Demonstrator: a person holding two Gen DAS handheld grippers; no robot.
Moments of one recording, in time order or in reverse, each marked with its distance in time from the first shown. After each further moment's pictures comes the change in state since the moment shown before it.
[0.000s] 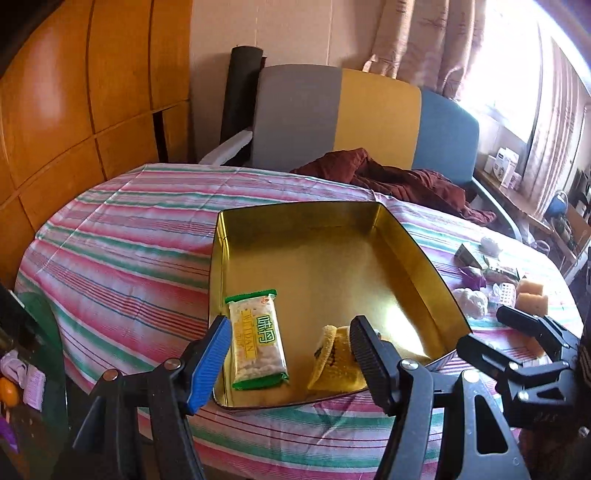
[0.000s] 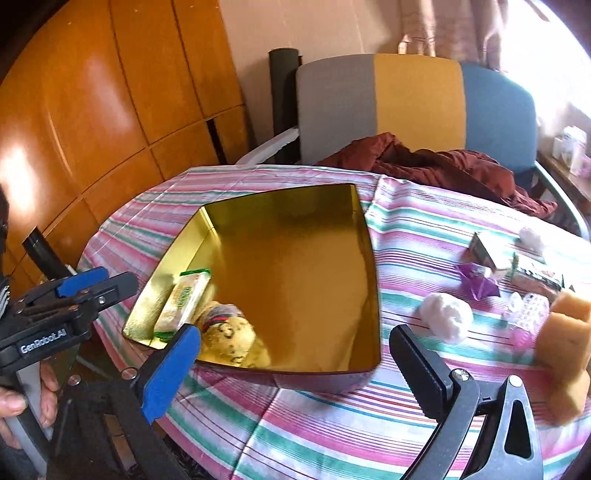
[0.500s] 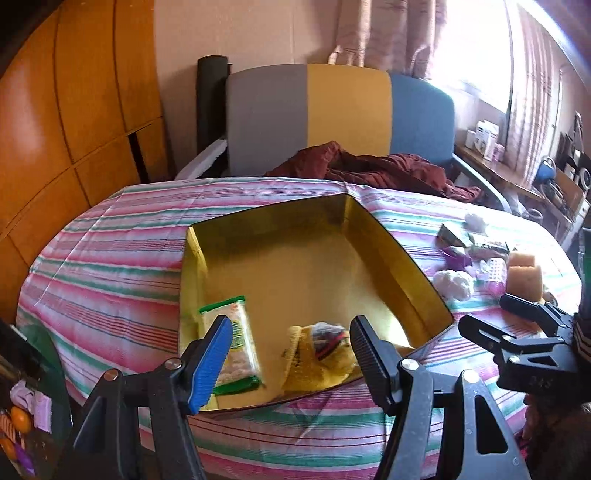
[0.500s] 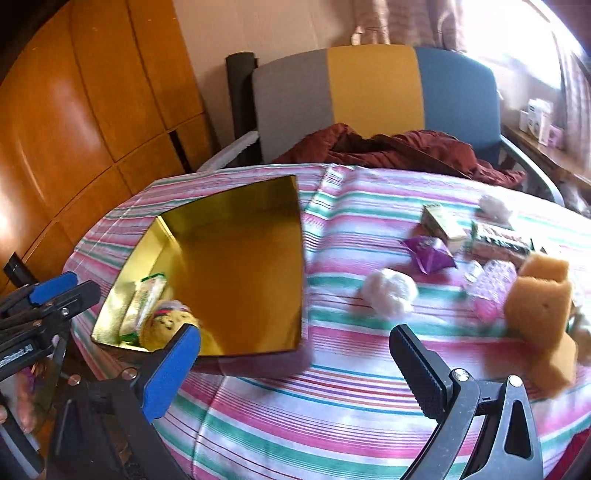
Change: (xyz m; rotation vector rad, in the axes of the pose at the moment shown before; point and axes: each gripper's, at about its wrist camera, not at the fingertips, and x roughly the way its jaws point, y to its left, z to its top) left arm -0.002 -0.042 0.000 0.132 0.003 -0.023; right arm -0.007 -0.051 -0.016 0.112 0.000 -0.083
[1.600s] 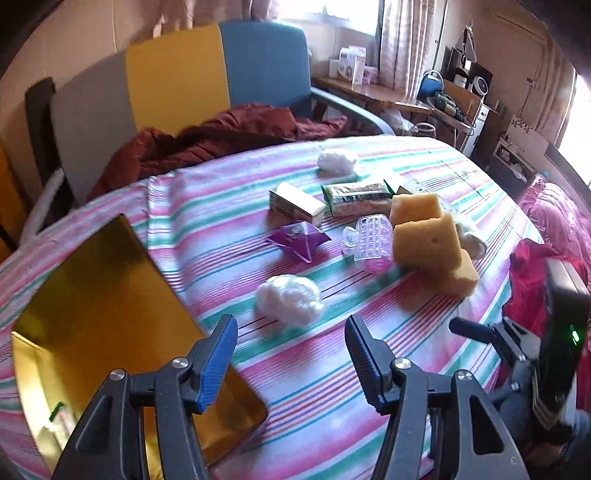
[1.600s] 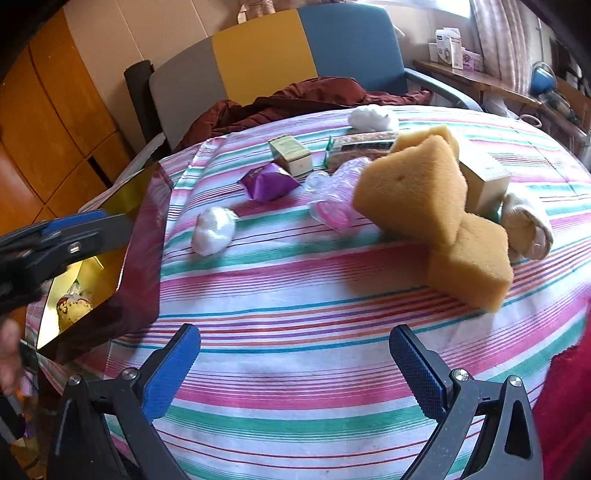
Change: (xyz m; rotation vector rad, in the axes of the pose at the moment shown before) left arm 0.088 -0.184 0.048 0.355 0.188 -0.377; right arm -0.012 -0.124 -0.054 0.266 0.077 -0.169
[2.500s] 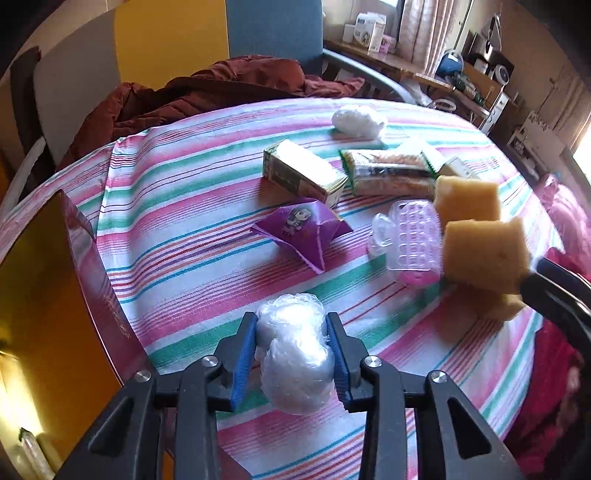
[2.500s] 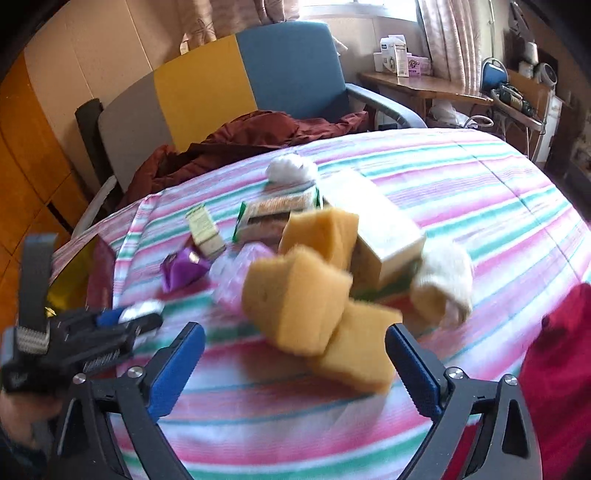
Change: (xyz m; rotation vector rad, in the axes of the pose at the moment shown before) left arm 0.085 0.010 0.011 -0.055 0.118 -0.022; right arm -0.019 -0.062 0.070 0.106 -0.061 -0.145
